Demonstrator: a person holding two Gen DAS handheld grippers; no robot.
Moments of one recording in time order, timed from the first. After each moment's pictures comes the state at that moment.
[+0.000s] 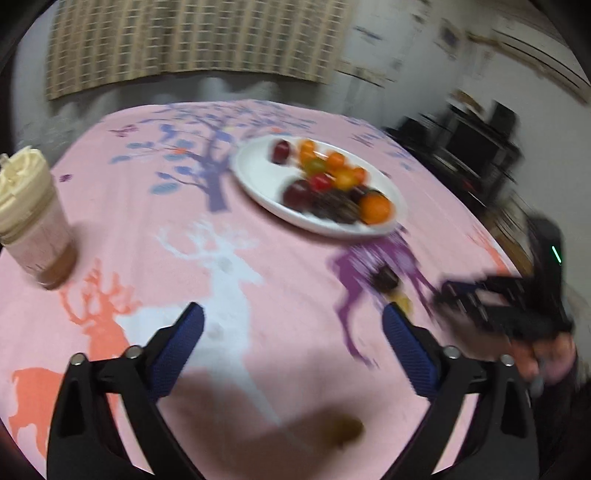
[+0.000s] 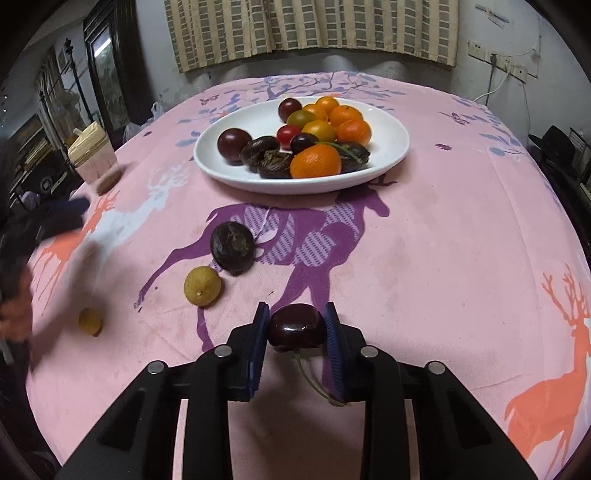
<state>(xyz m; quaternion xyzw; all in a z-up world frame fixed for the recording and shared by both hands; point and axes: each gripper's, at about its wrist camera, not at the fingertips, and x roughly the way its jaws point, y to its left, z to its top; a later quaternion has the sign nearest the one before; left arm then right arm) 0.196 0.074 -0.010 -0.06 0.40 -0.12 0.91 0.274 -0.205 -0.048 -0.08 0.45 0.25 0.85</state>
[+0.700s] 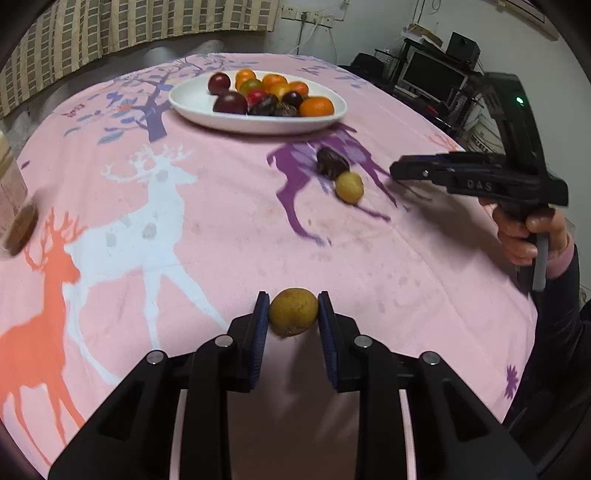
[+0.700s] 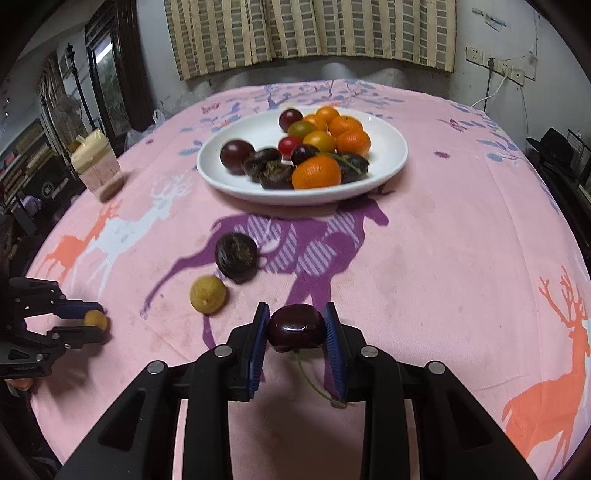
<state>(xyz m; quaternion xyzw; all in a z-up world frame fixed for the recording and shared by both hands) 0.170 0.041 -0.041 0.00 0.46 -0.17 0.87 0.274 -0.206 -0.036 -0.06 0.42 0.26 0.87</state>
